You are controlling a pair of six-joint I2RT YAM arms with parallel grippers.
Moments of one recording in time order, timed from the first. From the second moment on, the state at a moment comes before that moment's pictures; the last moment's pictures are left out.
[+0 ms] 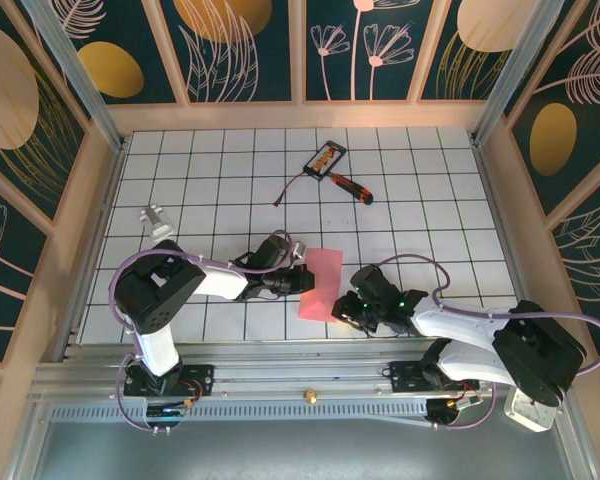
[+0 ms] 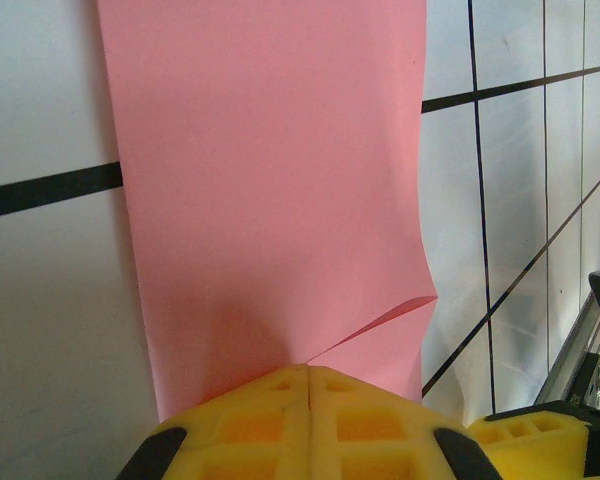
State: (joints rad) left arm -0.80 1.81 0.71 0.32 0.41 -0.88; right arm 0.85 1.18 0.33 -0.11 -0.23 1.19
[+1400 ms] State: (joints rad) left arm -0.80 1.68 0.45 0.55 0.24 -1.17; right arm 1.06 1.41 0.62 -0.24 0.06 1.03
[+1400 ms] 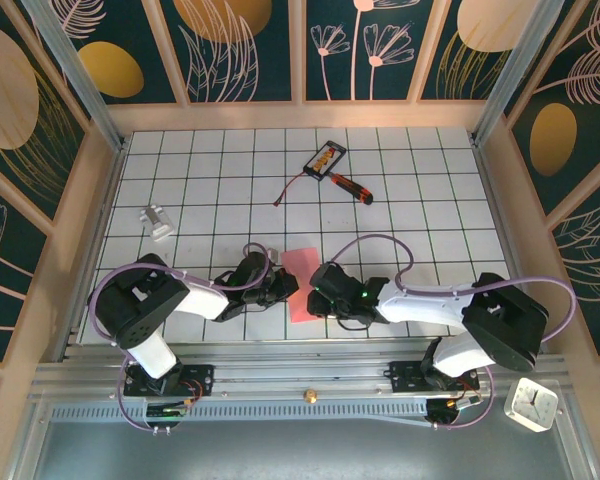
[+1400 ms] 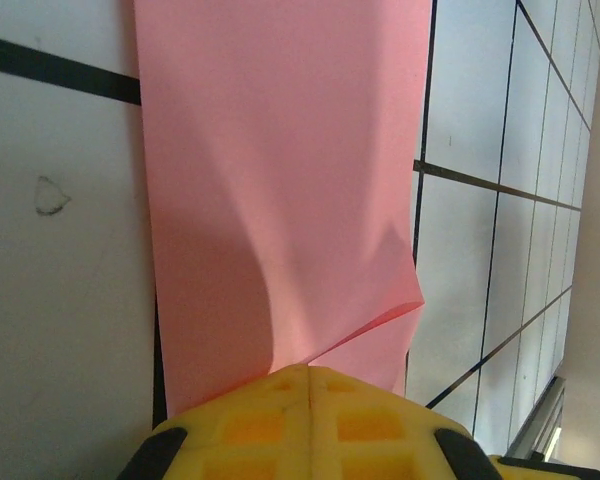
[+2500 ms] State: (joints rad) left arm -0.80 1.70 0.45 0.60 0.26 -1.17; right arm 1.05 1.41 0.56 -0.13 -0.01 1.07
